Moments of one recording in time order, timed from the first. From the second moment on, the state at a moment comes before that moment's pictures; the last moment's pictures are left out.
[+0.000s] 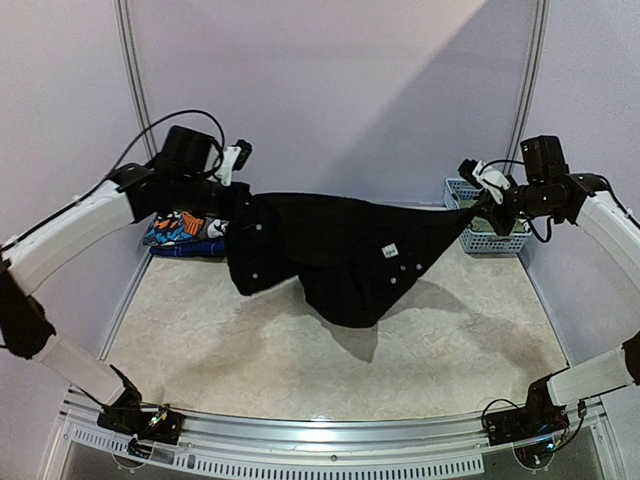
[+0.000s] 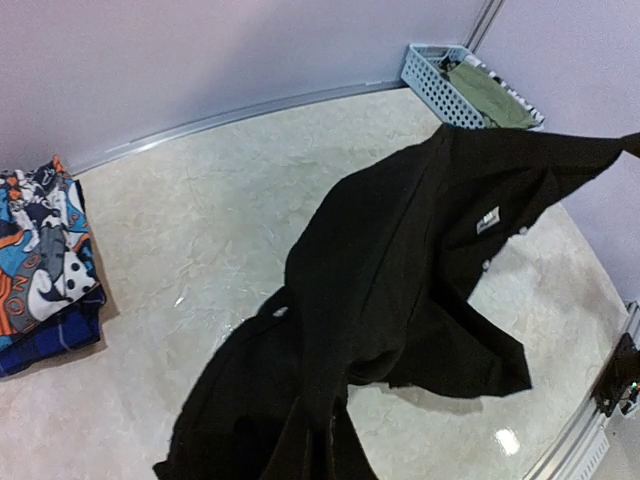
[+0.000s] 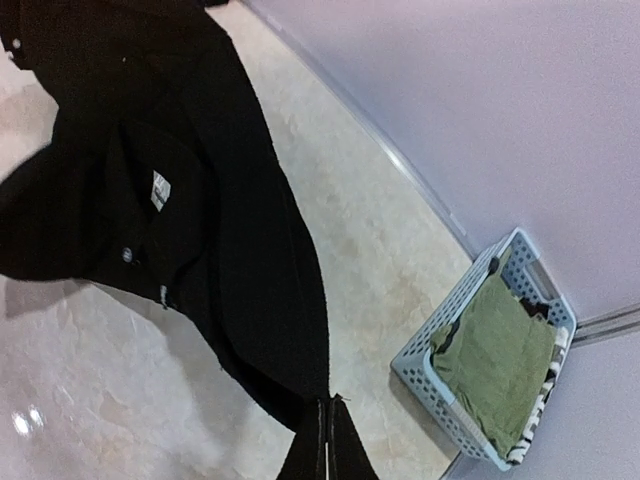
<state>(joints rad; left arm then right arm) -0.58 1.46 1.42 -0.59 0.08 -0.21 0.21 1.28 1.30 -0.73 -0.25 -0.68</state>
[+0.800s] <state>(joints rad) -0.58 1.25 1.56 -0.75 -0.12 -0.14 0.21 1.26 1.61 -0.93 -0.49 -0.65</state>
